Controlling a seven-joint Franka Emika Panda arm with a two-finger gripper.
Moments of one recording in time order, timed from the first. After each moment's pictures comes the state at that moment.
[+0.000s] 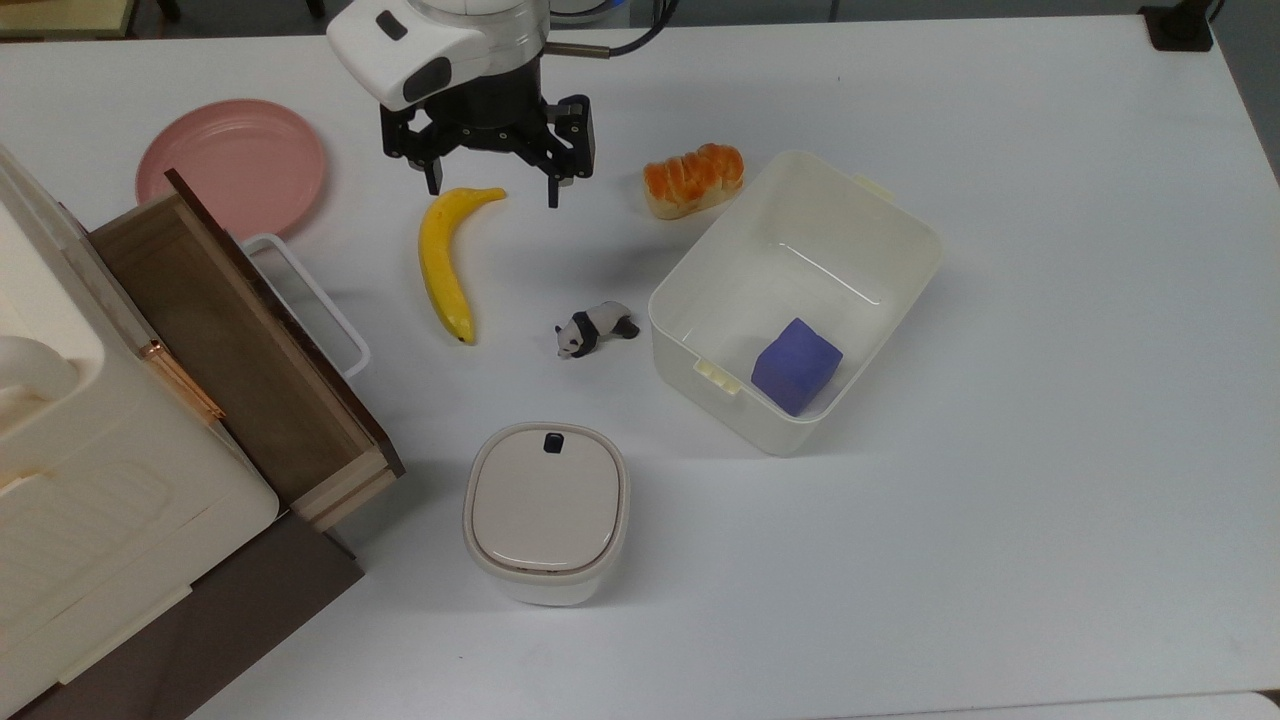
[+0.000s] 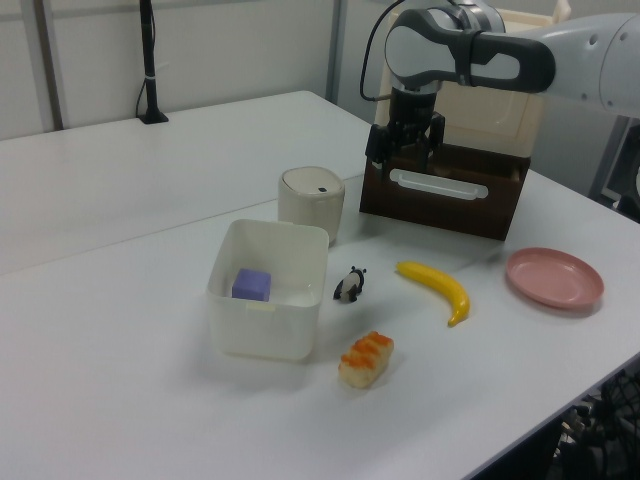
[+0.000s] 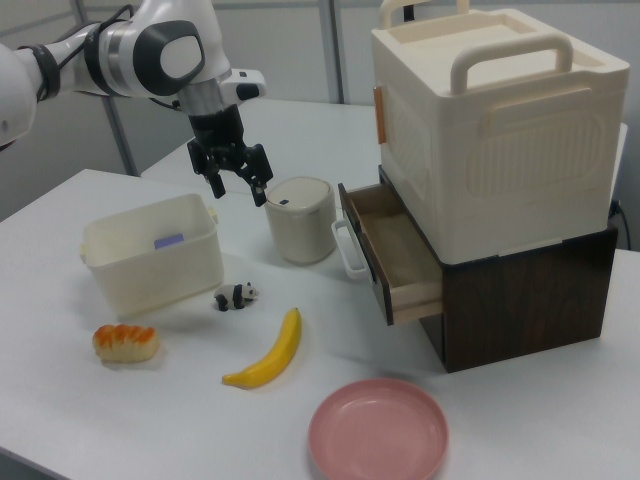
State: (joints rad) arm 0.12 0.23 -0.13 -1.51 -0.05 1.78 0.06
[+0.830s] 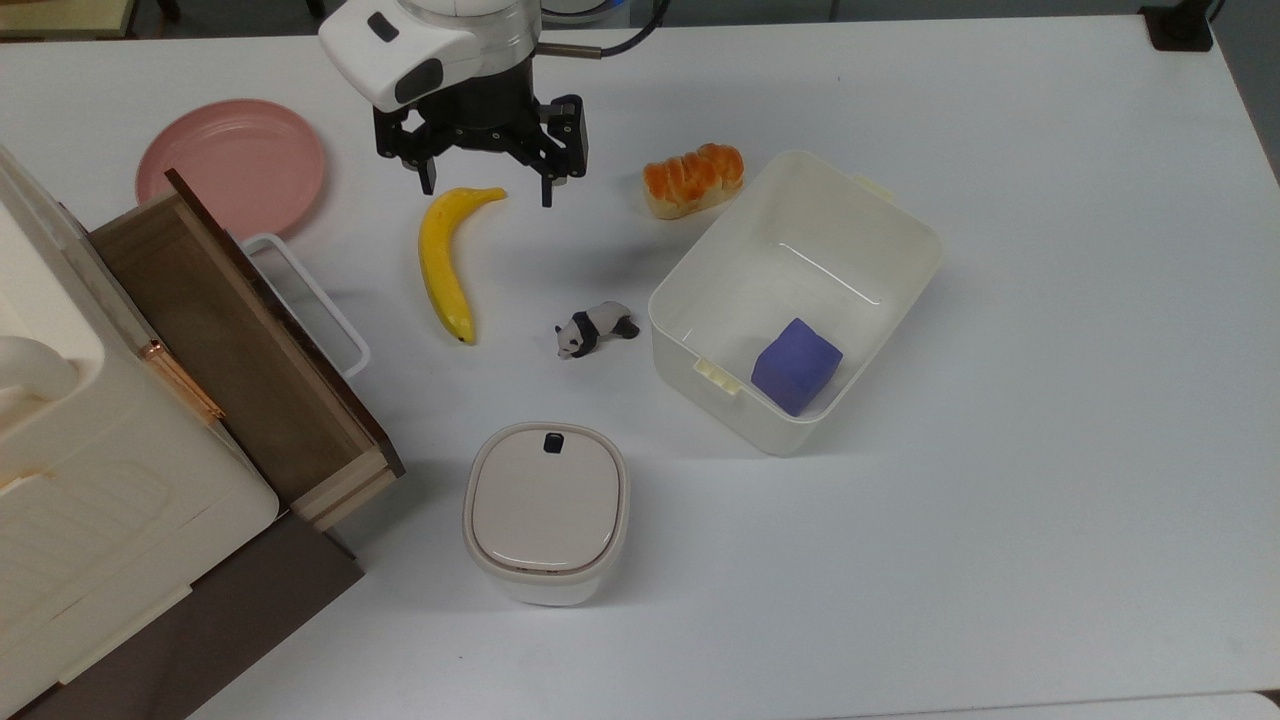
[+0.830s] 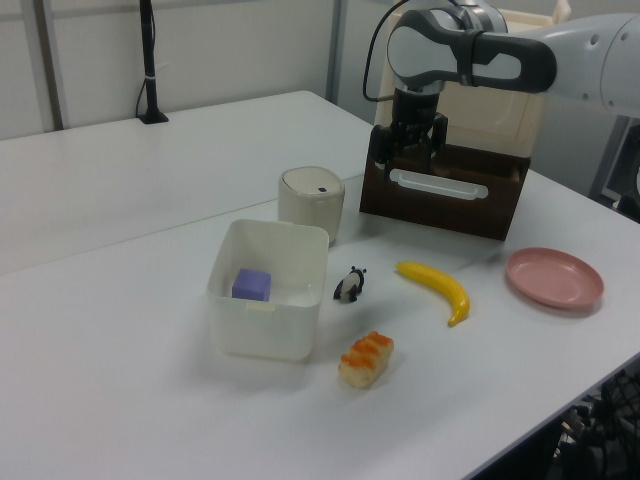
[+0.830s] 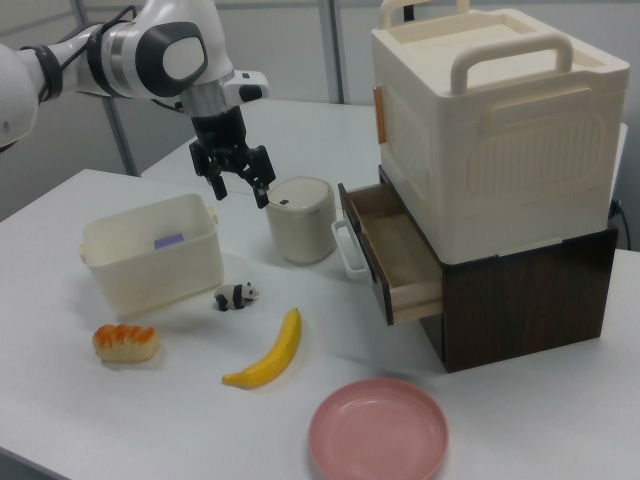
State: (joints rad) arm 0.11 0.23 -0.13 -1.51 -0.05 1.78 0.05
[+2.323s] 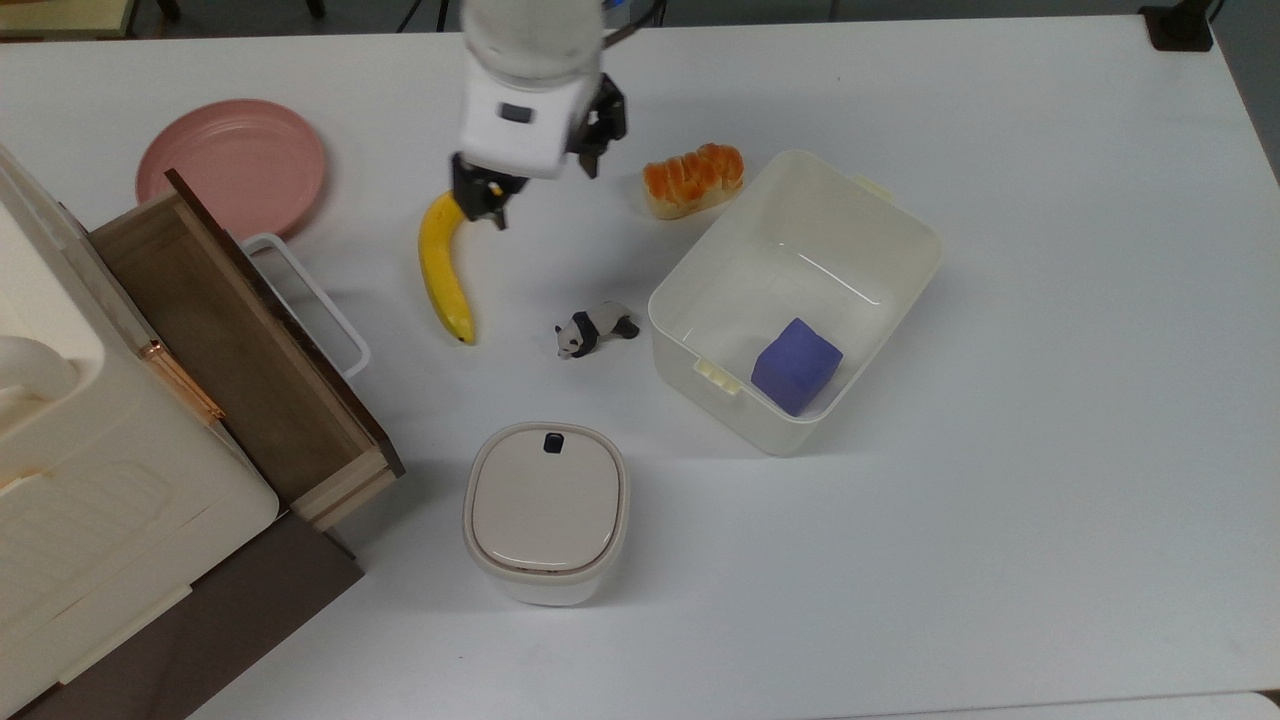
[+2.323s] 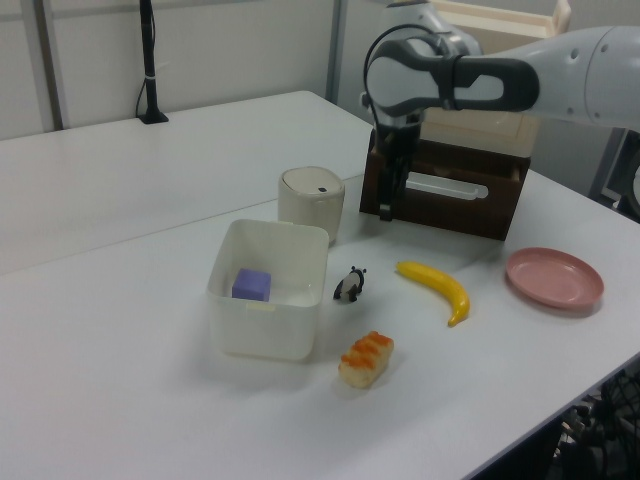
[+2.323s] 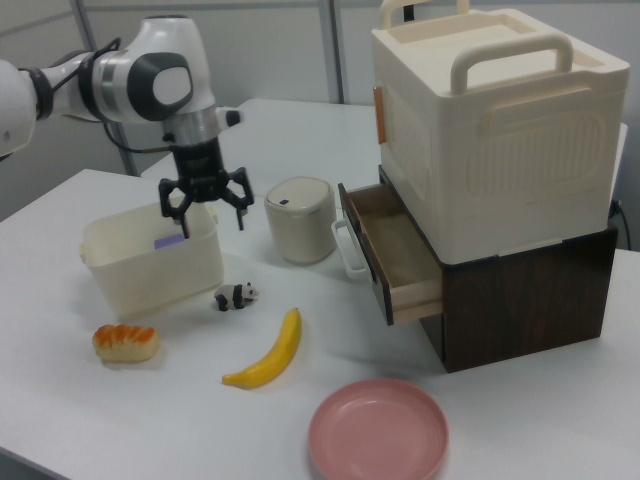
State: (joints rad) arm 0.17 0.24 -0.11 -1.60 -0.05 1.74 -0.57
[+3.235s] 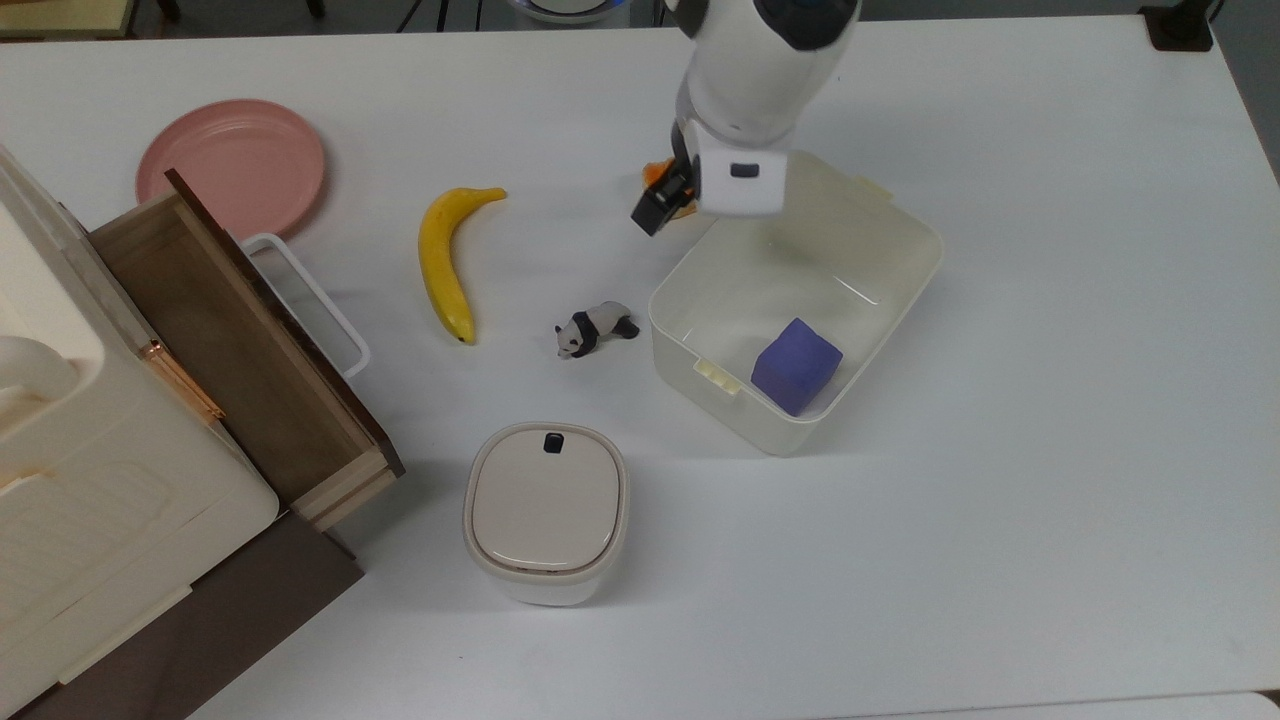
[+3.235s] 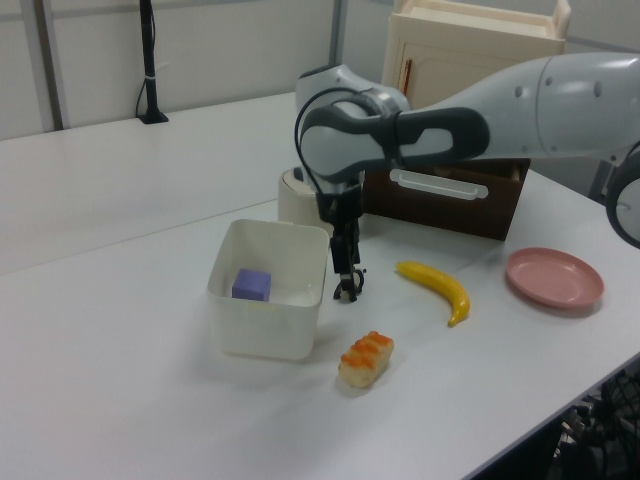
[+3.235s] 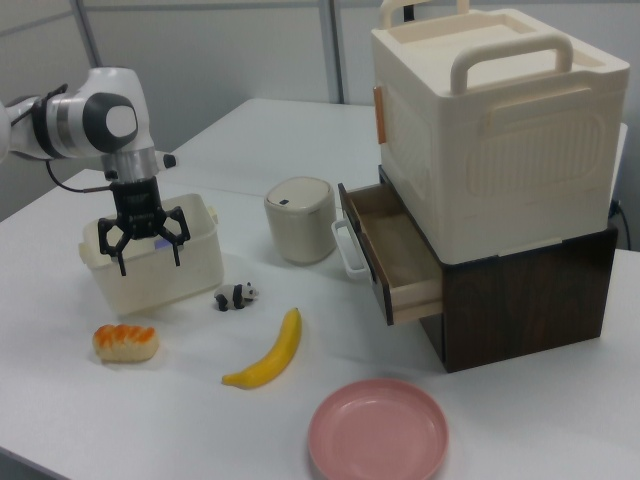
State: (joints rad) arm 0.38 0.31 -0.10 -1.66 -0.05 1.70 -0.55
